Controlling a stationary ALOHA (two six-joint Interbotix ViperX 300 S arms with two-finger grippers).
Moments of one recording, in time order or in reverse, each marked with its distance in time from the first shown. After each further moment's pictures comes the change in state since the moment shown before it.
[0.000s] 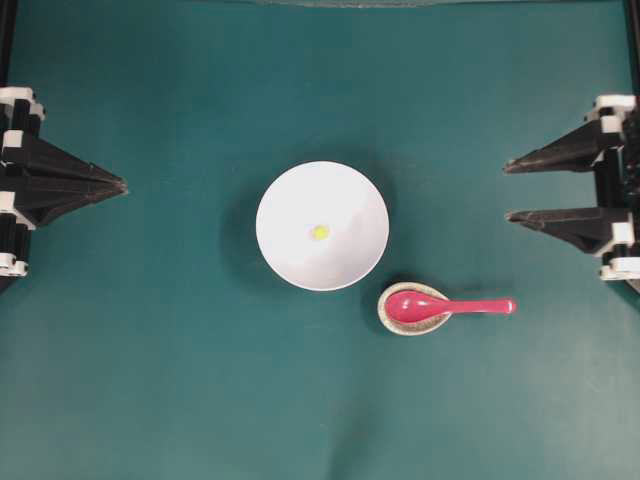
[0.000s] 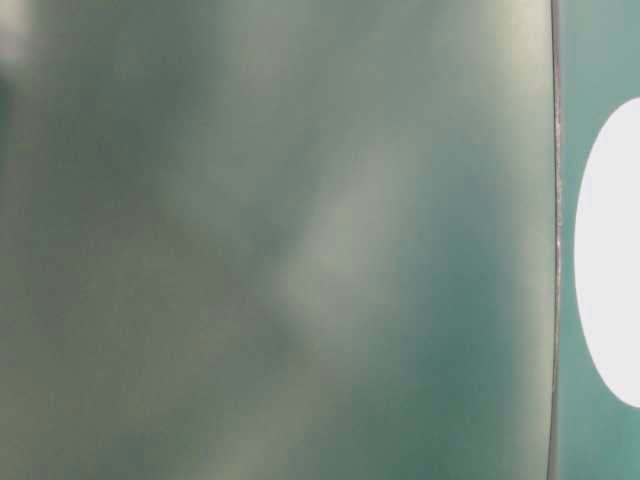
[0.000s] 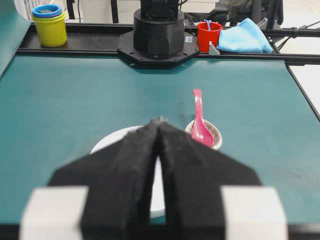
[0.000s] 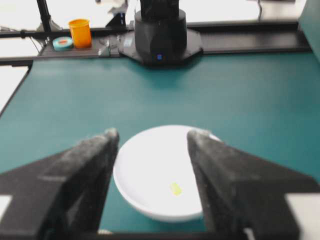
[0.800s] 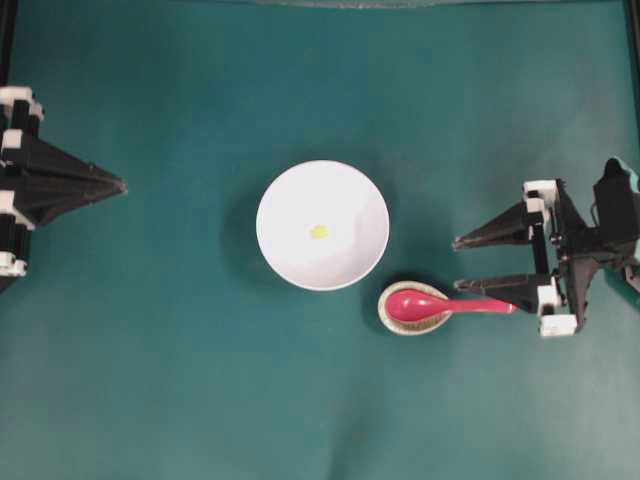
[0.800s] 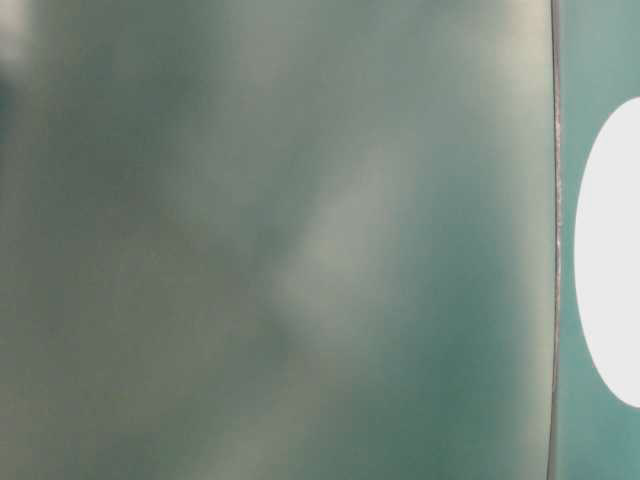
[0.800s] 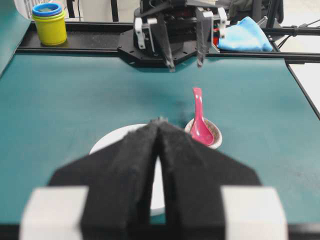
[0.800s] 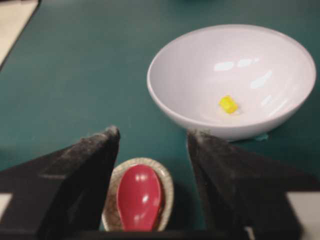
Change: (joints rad) left arm 0.000 -0.006 0.000 0.000 0.014 0.000; right arm 0.291 0.583 0.127 0.285 -0.627 0.003
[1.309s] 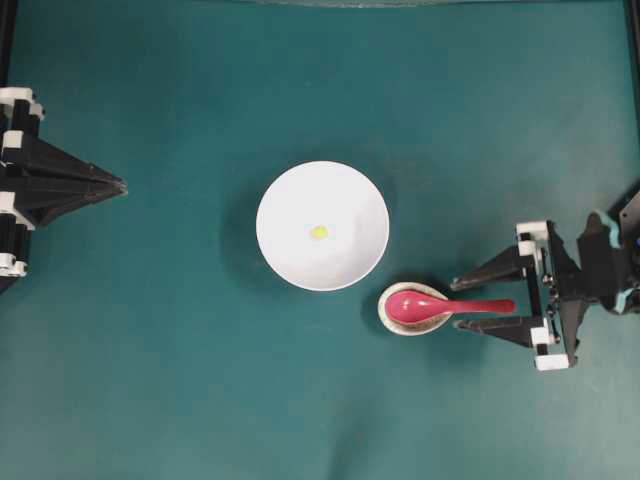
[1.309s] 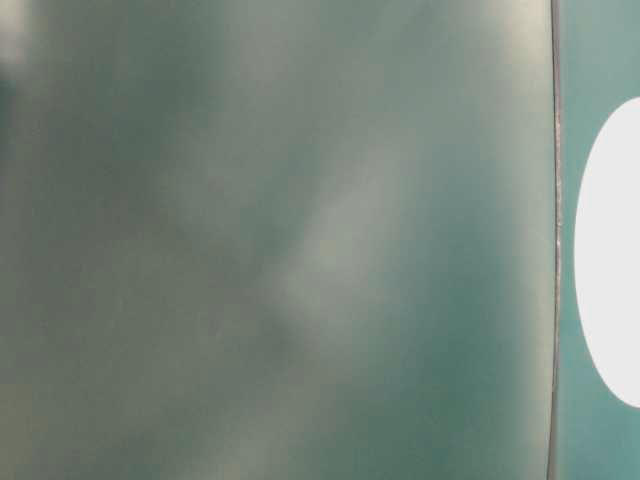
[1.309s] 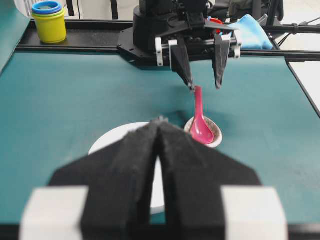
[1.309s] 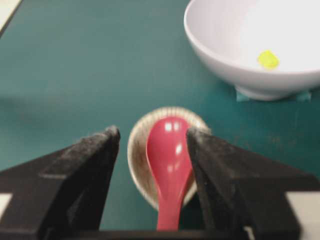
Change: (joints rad) left arm 0.000 0.002 0.000 0.000 0.005 0.000; right arm 0.210 0.272 -0.002 0.153 -0.209 0.000
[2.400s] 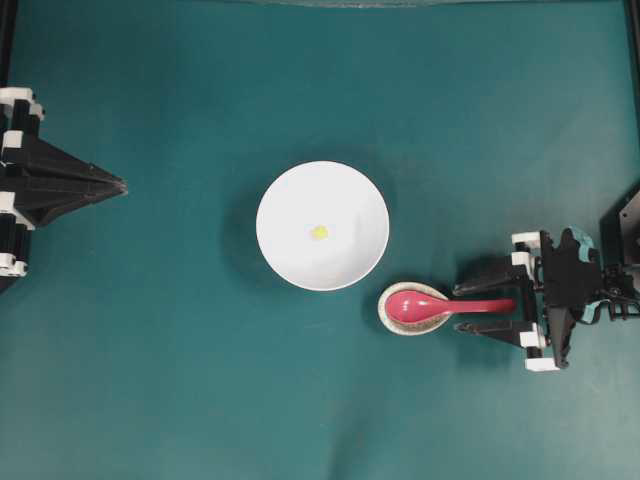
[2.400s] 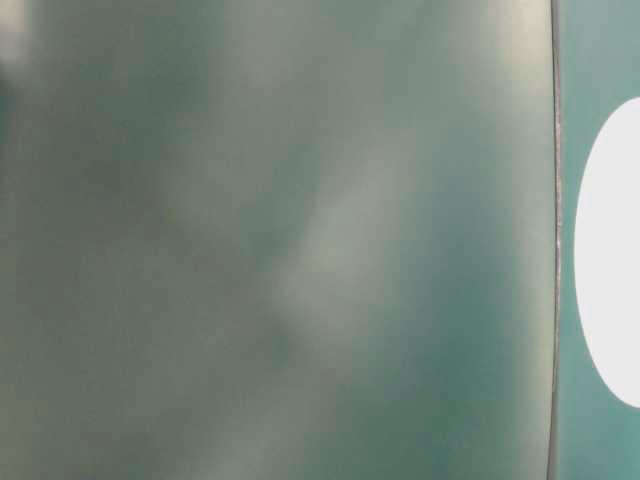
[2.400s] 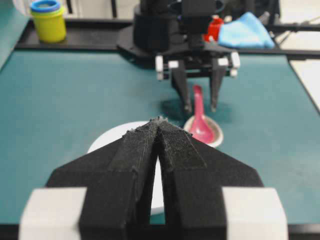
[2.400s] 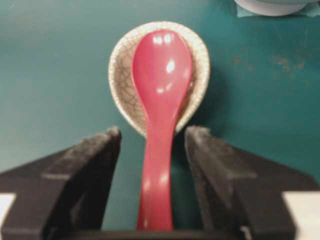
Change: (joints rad) left arm 0.000 -0.002 0.000 0.002 0.000 0.000; right arm 0.028 0.170 -0.003 0.023 -0.006 0.060
